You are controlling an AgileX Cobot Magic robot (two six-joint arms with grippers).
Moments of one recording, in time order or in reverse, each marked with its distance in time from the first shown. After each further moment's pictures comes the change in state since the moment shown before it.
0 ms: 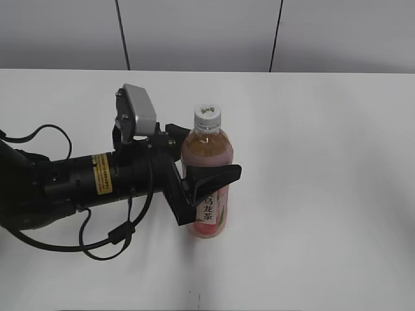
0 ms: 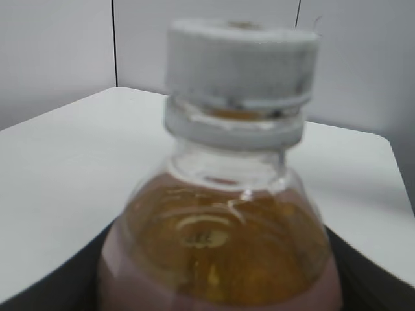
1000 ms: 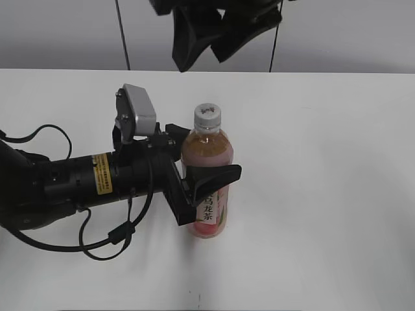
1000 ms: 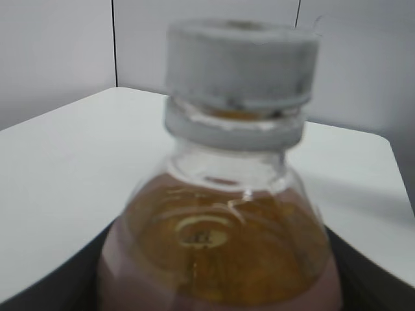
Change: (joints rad) left arm 0.000 0.000 0.000 0.000 -0.001 0.000; right arm 0.376 0.367 -0.219 -0.276 0.010 0.447
